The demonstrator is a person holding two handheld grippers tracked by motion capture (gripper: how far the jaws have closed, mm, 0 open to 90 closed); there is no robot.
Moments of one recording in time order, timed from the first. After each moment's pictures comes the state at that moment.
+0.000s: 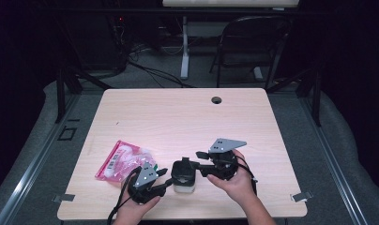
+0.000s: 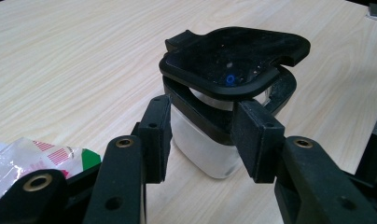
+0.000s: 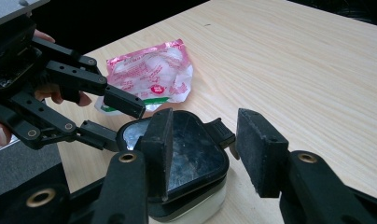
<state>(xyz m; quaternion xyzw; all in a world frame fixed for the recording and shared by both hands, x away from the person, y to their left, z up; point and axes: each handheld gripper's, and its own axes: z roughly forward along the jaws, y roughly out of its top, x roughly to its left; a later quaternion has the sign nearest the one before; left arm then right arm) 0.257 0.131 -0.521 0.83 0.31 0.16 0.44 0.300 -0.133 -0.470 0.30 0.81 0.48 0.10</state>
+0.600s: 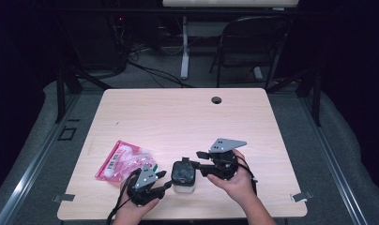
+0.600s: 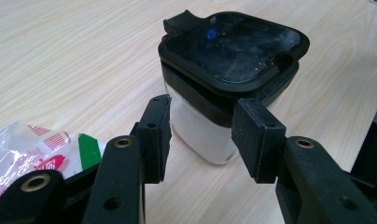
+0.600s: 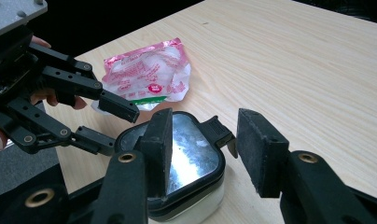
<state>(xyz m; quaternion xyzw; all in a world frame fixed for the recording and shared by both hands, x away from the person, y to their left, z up) 0.255 0.134 -0.527 0.84 0.31 0.15 0.43 0.301 -0.134 -0.472 0.31 0.82 0.48 0.10</state>
